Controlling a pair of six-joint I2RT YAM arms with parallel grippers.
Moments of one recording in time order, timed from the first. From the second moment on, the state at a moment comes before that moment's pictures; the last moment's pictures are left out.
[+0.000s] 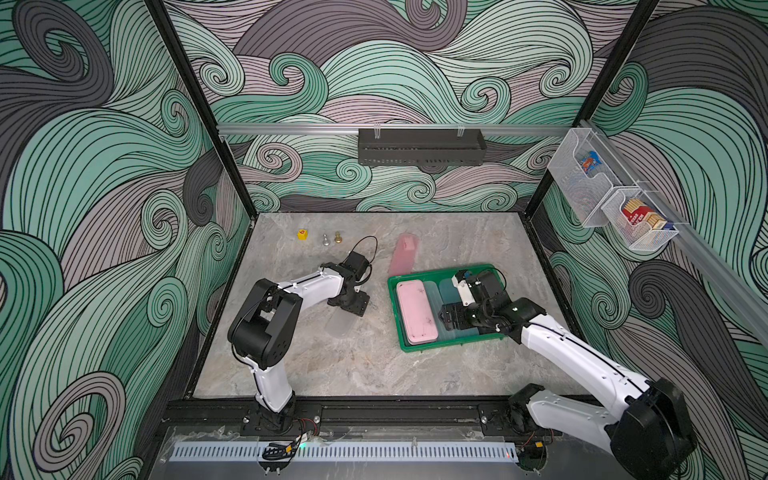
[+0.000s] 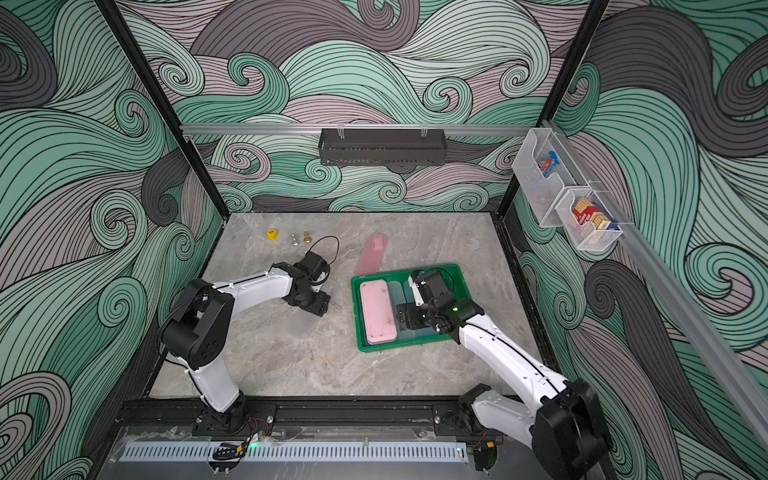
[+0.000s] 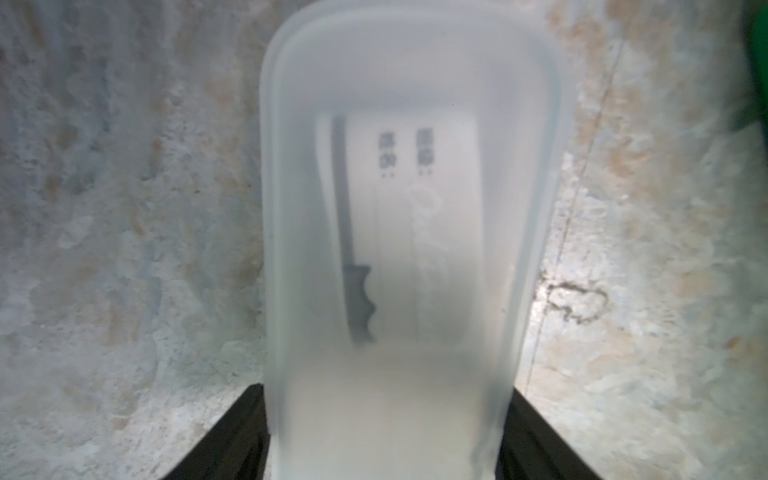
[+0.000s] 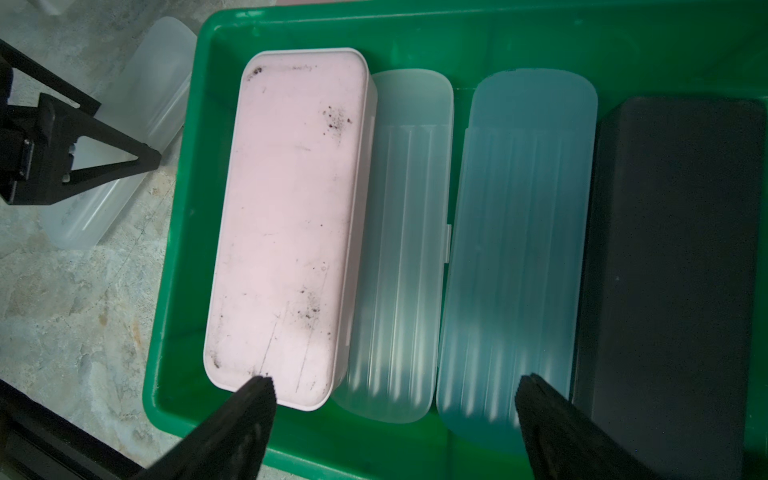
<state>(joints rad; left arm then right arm) -0.49 1.78 1.10 -0.67 -0.06 -0.14 0.49 1.12 0.75 -0.66 -0.04 0.30</state>
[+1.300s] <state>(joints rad) -0.85 1.85 1.45 -0.66 0.03 -0.83 0.23 1.07 0.75 -0.68 -0.11 0.31</state>
